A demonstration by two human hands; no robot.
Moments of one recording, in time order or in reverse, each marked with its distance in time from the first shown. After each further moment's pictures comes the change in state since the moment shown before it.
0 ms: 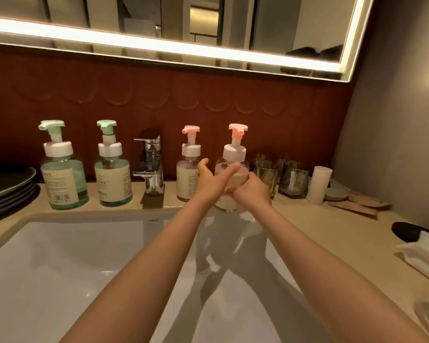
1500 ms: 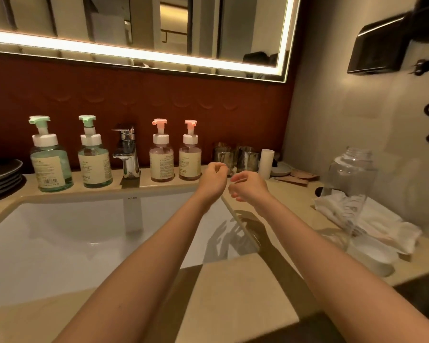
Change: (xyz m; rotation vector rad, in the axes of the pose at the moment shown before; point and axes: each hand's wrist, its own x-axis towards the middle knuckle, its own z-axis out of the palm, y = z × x) left_hand -0.114 0.029 0.061 0.129 -0.129 0.055; right_hand -0.120 0.023 -0.100 0.193 -0.061 0.101
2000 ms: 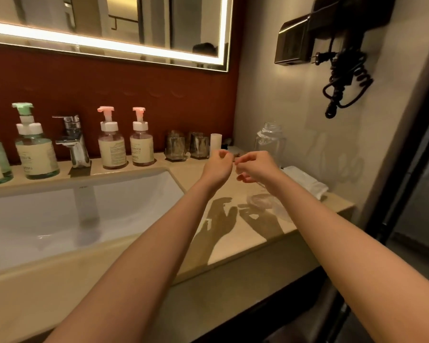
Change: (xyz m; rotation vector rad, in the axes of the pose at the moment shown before) left_hand -0.069 0.039 0.098 -0.057 -0.172 0.093; right_hand -0.088 0.025 -0.118 0.002 0.117 0.030
